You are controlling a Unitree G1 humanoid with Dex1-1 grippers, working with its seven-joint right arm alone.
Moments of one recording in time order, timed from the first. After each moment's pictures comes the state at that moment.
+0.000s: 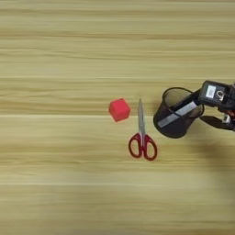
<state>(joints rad) -0.15 -1.20 0.10 -0.68 -0.05 0.93 0.97</state>
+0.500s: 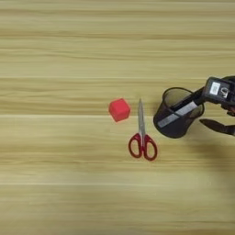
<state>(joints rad) -0.13 -1.19 0.05 -0.69 -0.05 0.93 0.97</state>
